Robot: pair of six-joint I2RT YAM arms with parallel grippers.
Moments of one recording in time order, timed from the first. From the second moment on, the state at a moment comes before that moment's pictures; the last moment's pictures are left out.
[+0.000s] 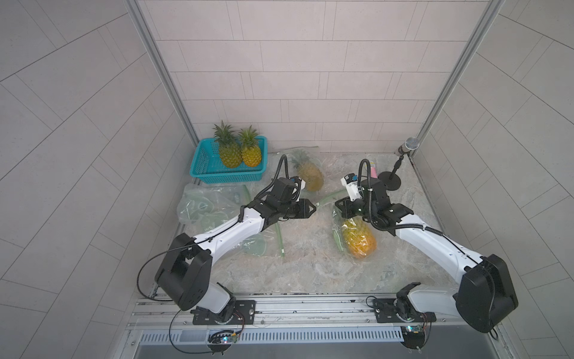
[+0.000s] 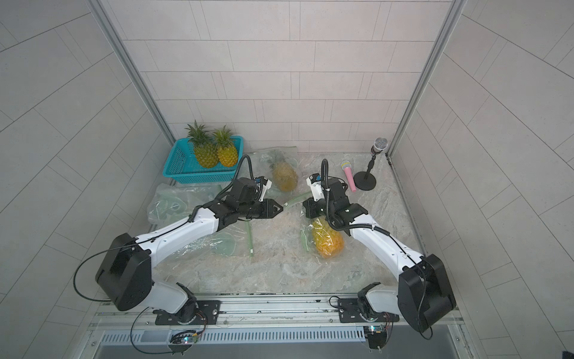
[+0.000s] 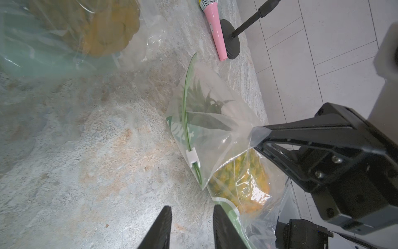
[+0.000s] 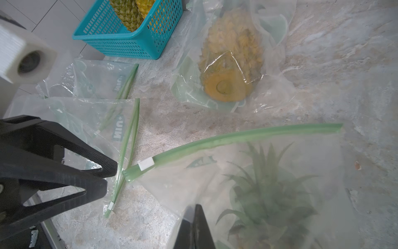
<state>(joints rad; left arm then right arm) -0.62 1.49 1.03 -0.22 0.39 -0.61 0.41 1.28 0.91 -0.28 -0.27 0.25</state>
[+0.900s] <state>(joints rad) -0.62 1.60 1.03 -0.10 0.40 -0.69 0.42 1.30 0.91 -0.27 -0.27 0.25</state>
